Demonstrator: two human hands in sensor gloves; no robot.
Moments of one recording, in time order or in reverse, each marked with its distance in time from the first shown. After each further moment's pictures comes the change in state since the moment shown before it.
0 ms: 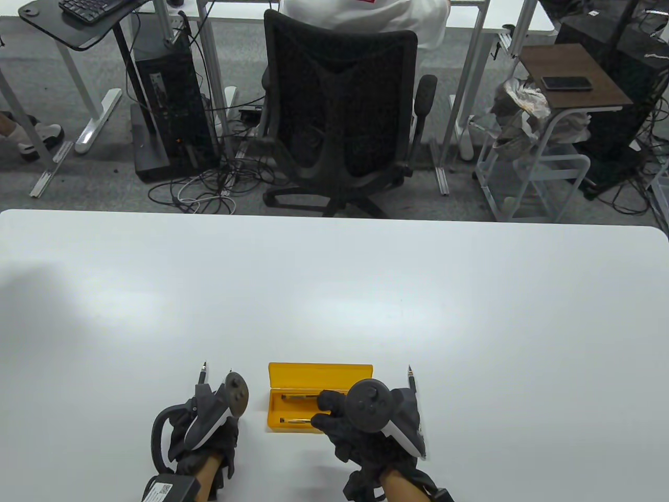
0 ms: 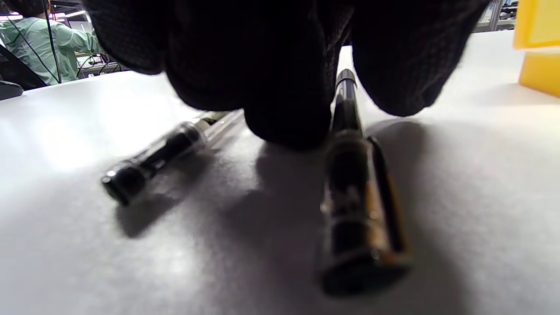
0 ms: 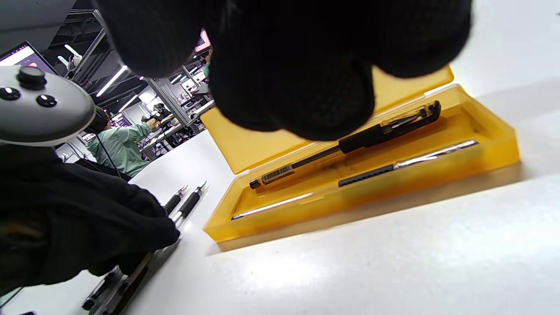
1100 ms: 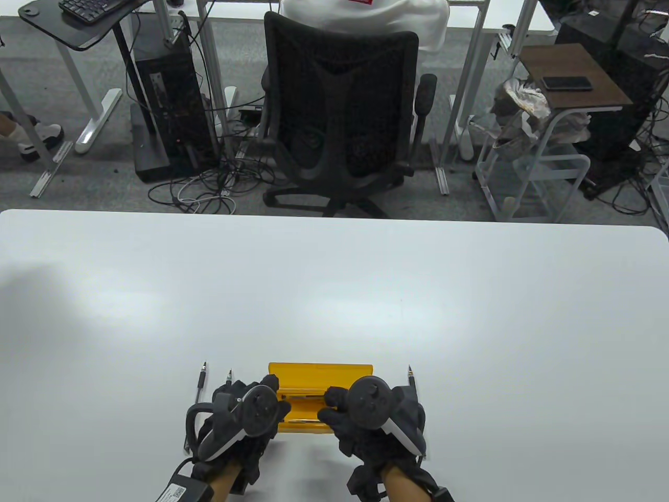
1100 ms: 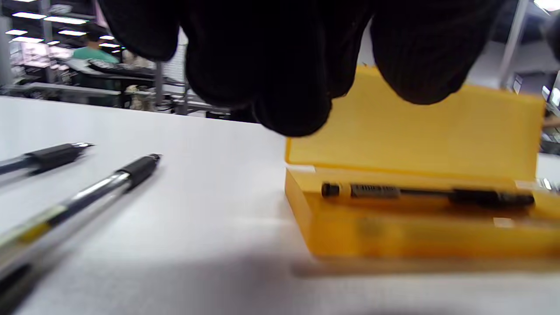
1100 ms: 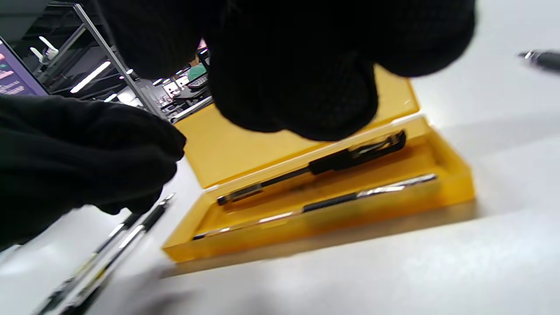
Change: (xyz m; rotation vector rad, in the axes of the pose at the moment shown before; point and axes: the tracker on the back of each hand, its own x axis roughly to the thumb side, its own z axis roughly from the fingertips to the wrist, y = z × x) left_hand 0.053 0.023 0.029 0.250 -0.420 0.113; right_hand -0.003 -0.008 -0.002 -0.064 0.061 0.114
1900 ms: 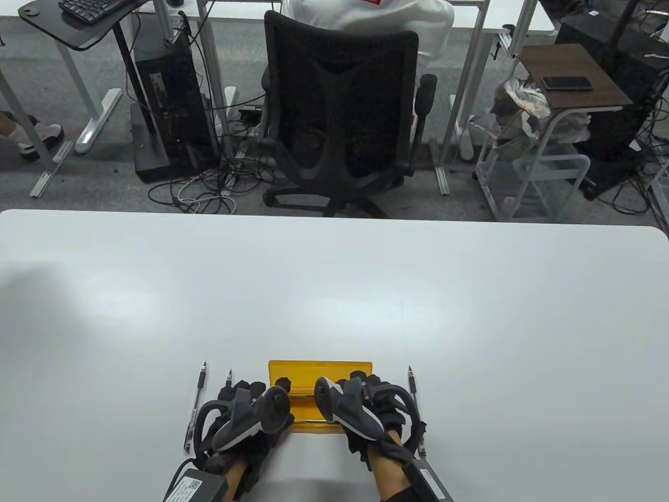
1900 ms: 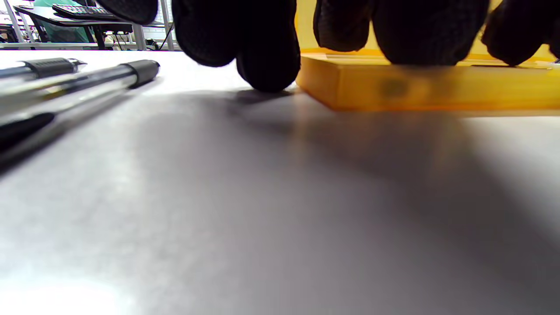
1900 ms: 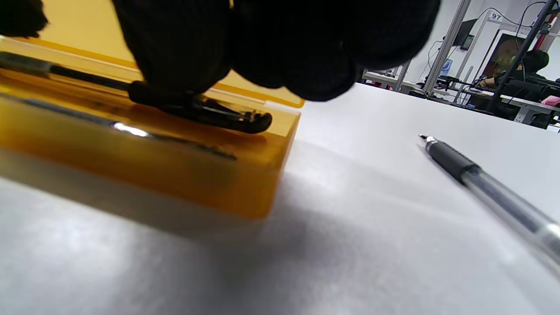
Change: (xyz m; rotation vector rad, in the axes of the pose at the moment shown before) left_hand -0.001 -0.032 -0.010 -0.216 0.020 -0.028; right_hand 0.003 0.048 -0.039 -0.028 0.065 0.641
